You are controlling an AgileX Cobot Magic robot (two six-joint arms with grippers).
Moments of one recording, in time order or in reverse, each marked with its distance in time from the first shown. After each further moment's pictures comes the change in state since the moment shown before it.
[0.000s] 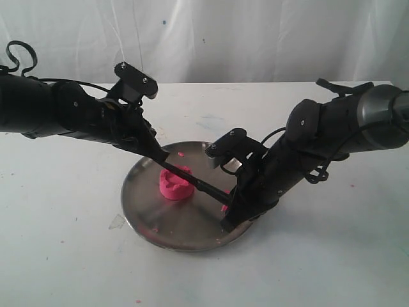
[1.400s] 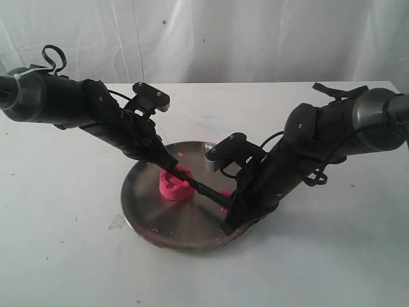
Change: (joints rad) left arm 0.029 0.196 -0.209 -0.002 0.253 -0.040; right arm 0.000 0.019 0.000 0.000 0.005 0.019
